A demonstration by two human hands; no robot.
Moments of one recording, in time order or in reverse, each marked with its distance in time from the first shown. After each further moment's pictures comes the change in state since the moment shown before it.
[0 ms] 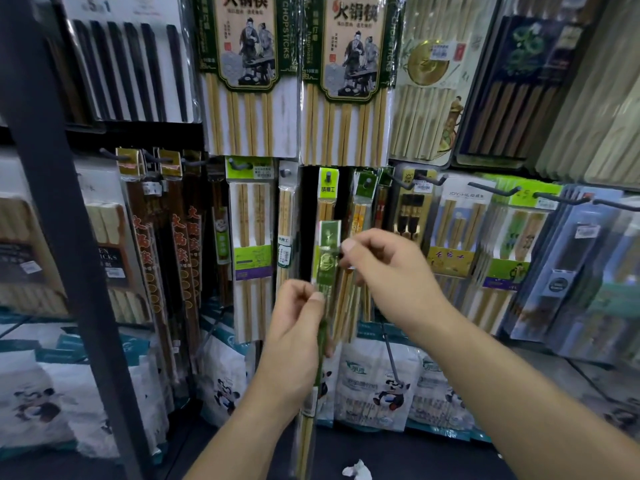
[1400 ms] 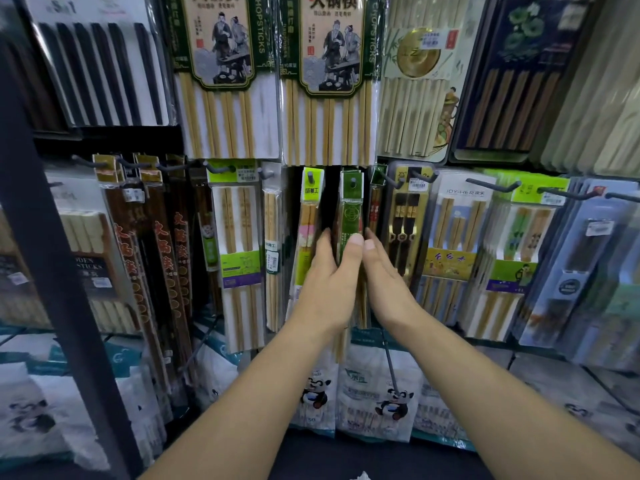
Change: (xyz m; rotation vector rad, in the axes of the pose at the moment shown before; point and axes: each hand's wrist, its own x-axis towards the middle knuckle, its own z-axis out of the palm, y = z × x) left_hand 0.083 -0.006 0.053 0.353 -0.051 0.022; right_hand 0.036 0.084 0.003 0.120 -0.034 0.218
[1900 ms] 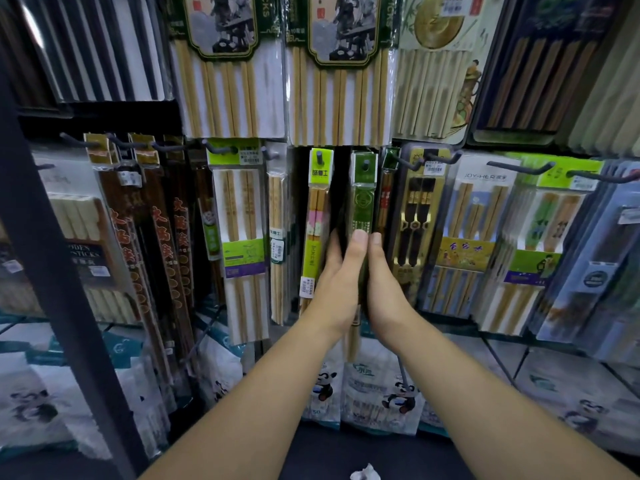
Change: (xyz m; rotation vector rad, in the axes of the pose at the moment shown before) left_hand 0.007 -0.026 0.008 -0.278 -0.078 -0.154; right_hand 0.004 0.012 0.031 0.357 -0.062 0.158
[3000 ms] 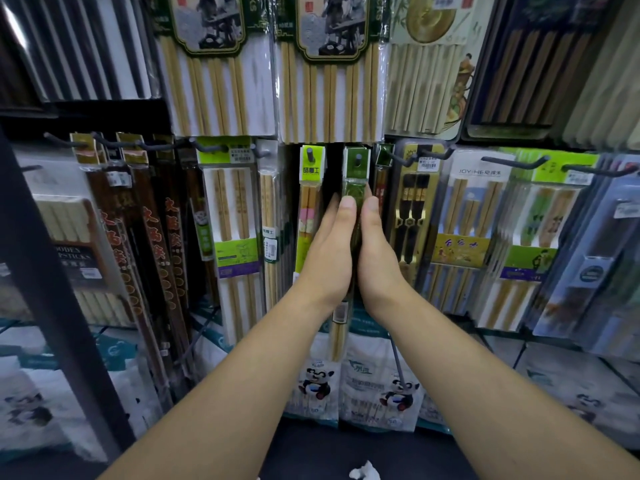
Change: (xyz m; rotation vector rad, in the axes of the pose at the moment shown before) left_hand 0.008 0.036 0.002 0.032 0.017 0.123; right_hand 0.013 -0.026 0.007 -0.024 0.050 -0.275
